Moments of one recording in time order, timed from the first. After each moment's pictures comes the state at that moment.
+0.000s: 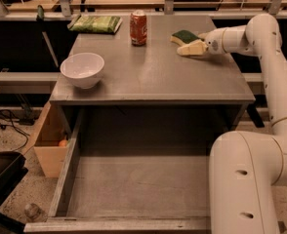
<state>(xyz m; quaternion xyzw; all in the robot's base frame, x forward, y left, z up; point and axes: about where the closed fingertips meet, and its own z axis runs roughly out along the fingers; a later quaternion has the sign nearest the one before) 0.874 -0.204 0.831 -0.32 0.78 0.21 0.50</state>
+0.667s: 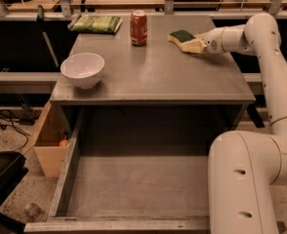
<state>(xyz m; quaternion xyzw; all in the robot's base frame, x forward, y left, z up) 0.875 -0.202 0.830 -0.33 0.78 0.20 0.50</state>
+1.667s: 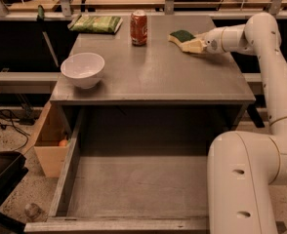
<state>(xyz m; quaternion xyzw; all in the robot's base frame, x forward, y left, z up) 0.875 -0.202 0.833 -0.33 0.78 0.20 0.50</state>
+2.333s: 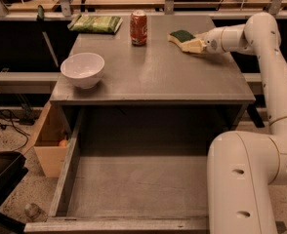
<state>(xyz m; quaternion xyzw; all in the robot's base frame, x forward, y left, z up) 0.875 -0.202 0.833 -0.33 0.78 0.20 0.50</state>
